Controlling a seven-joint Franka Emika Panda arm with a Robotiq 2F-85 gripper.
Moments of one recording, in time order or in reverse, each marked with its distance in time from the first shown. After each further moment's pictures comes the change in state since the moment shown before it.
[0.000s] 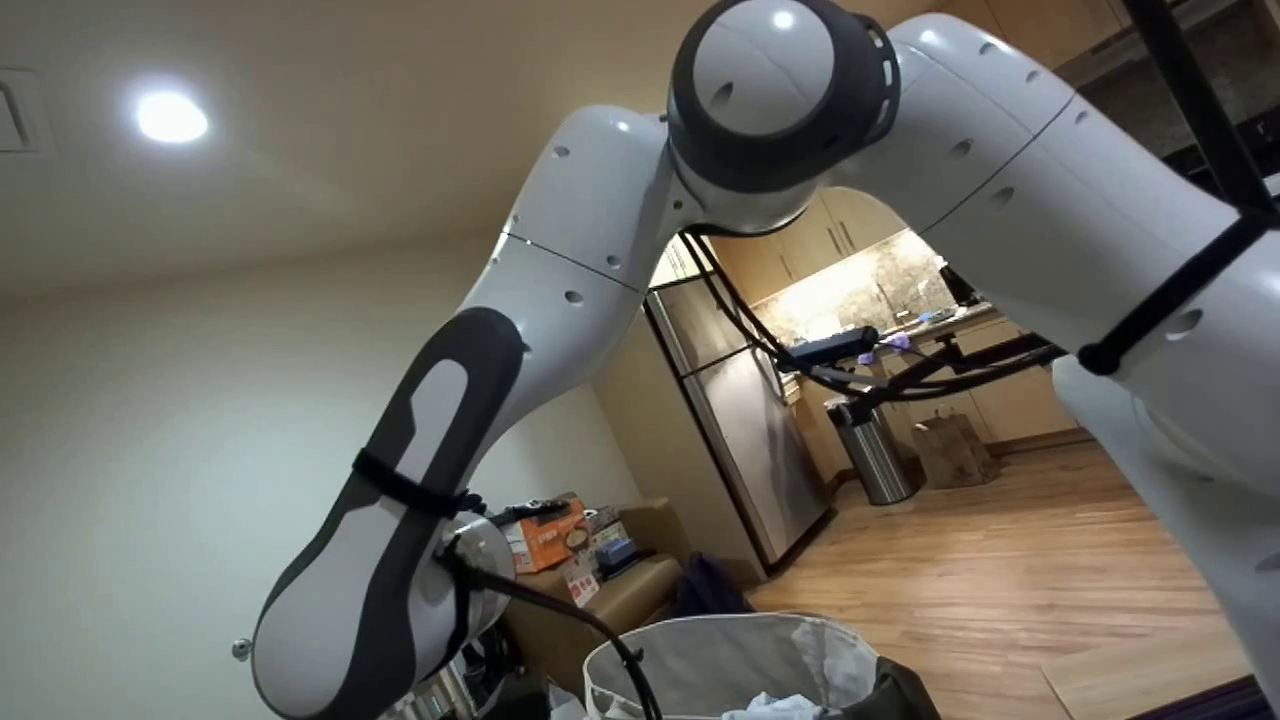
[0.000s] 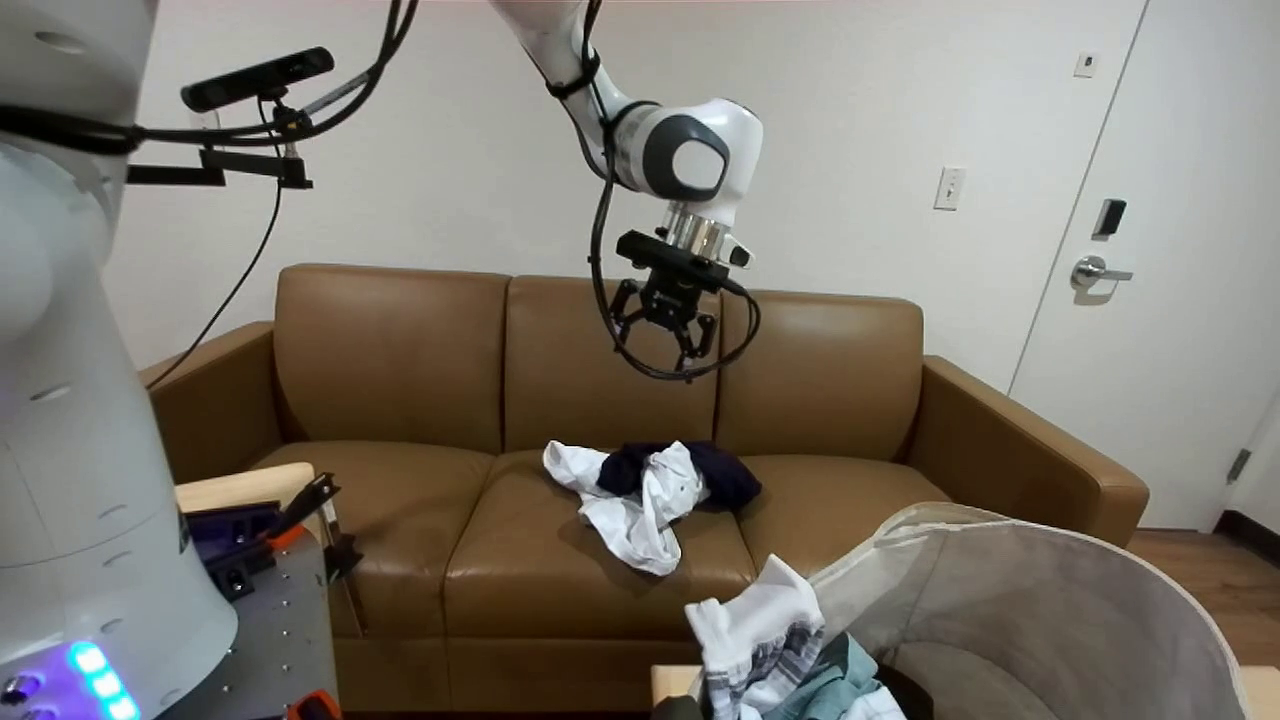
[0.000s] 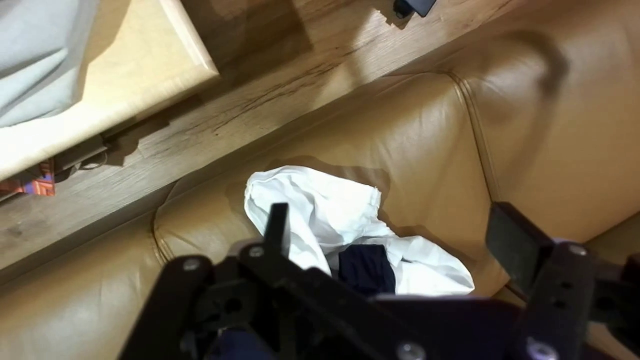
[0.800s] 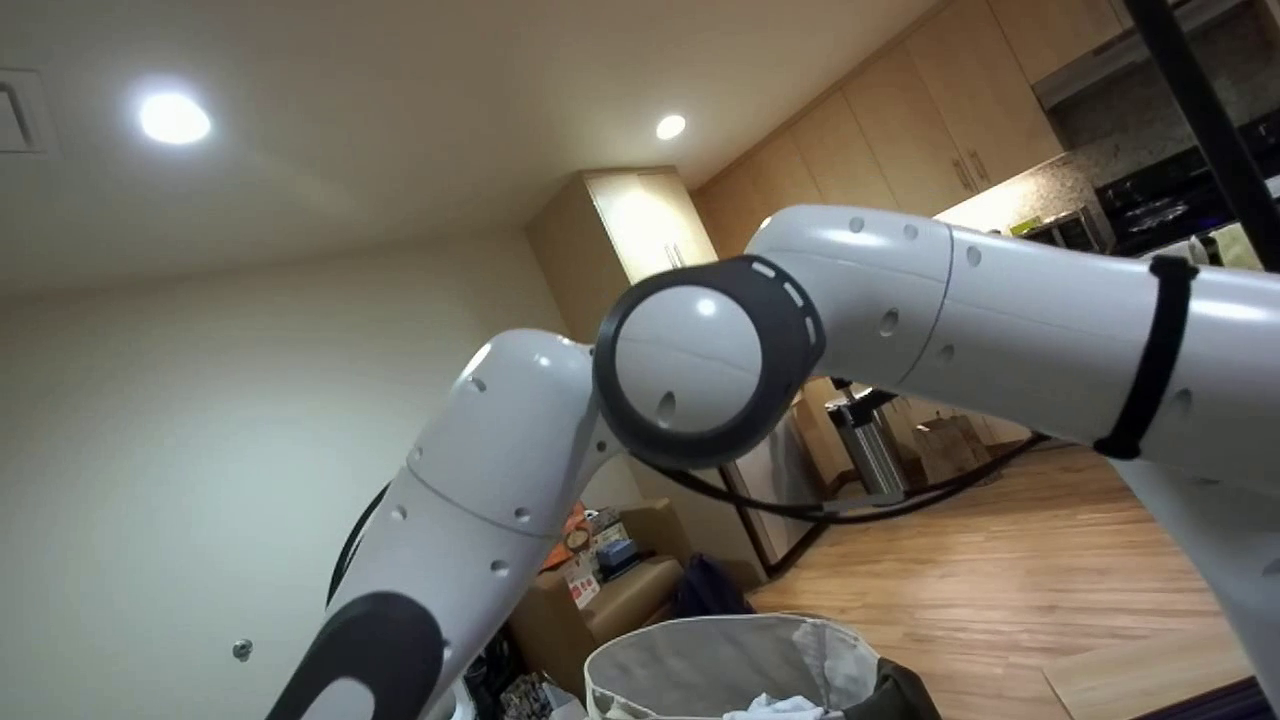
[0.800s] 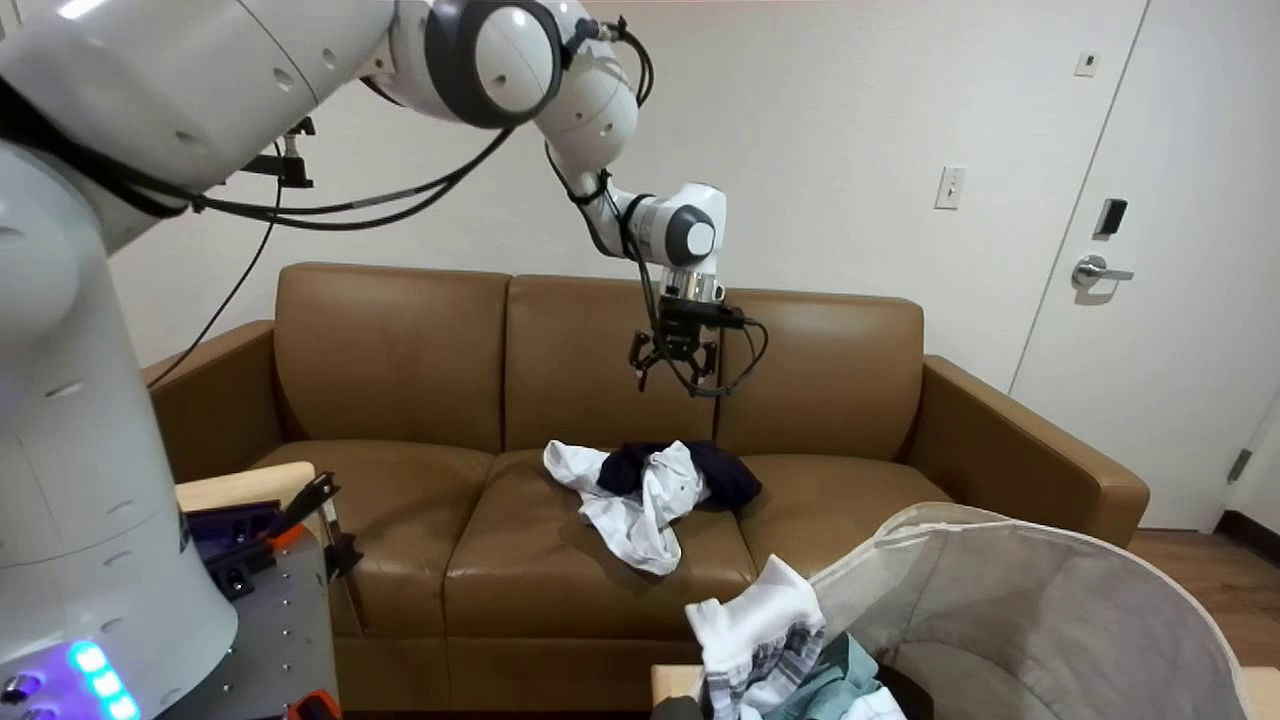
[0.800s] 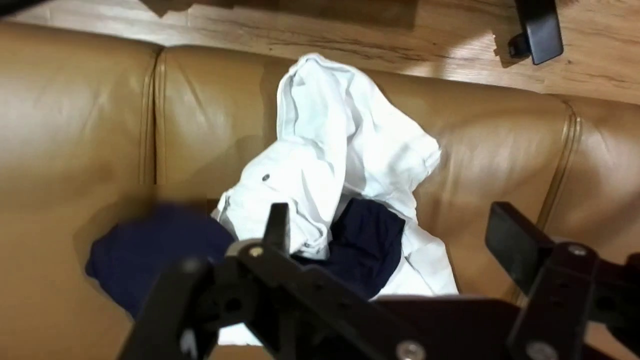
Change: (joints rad) arm 0.081 0.529 0.130 0.582 -0.313 0.007 -0.226
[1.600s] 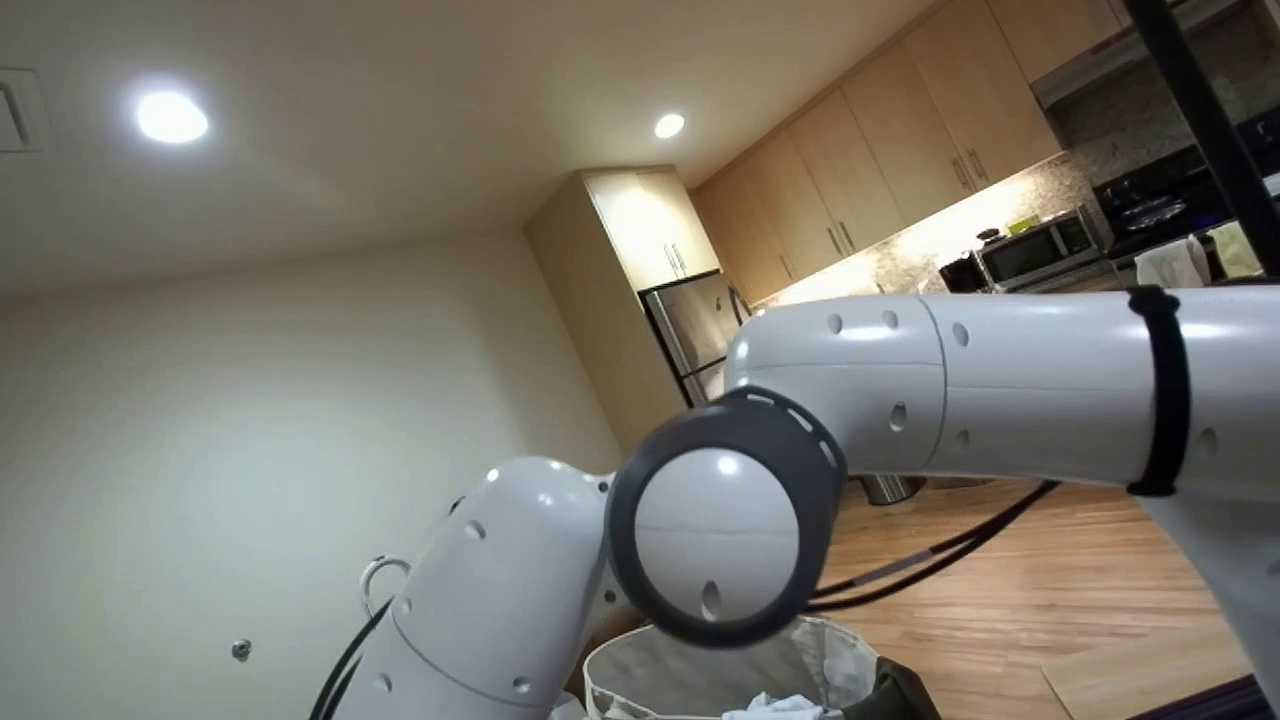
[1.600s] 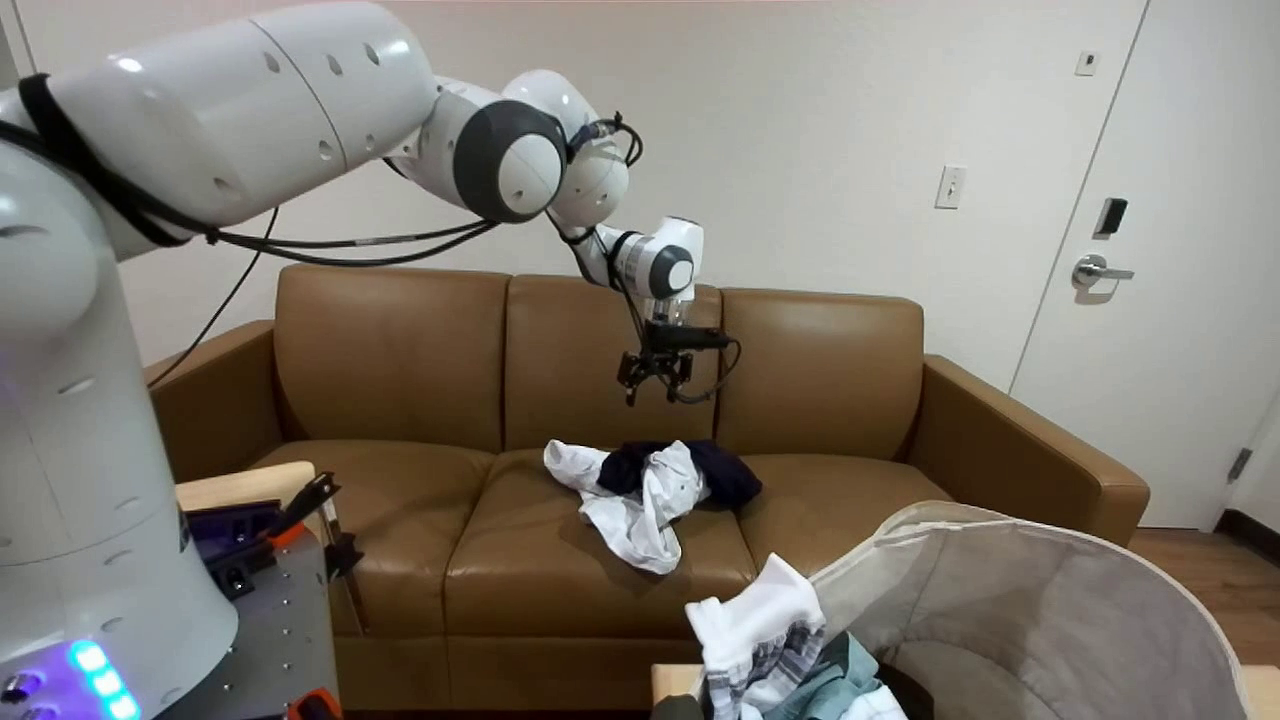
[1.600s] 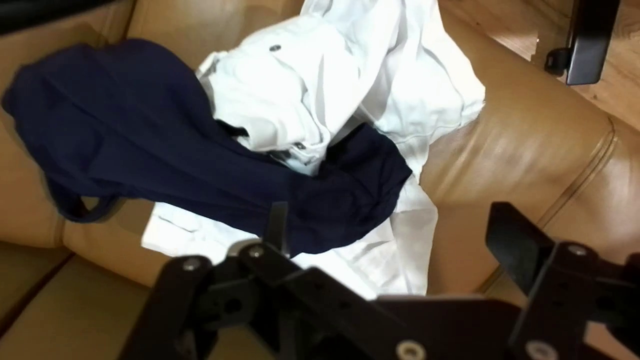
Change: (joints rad) arm 0.064 0.241 0.048 0.259 -0.015 0.046 -0.287
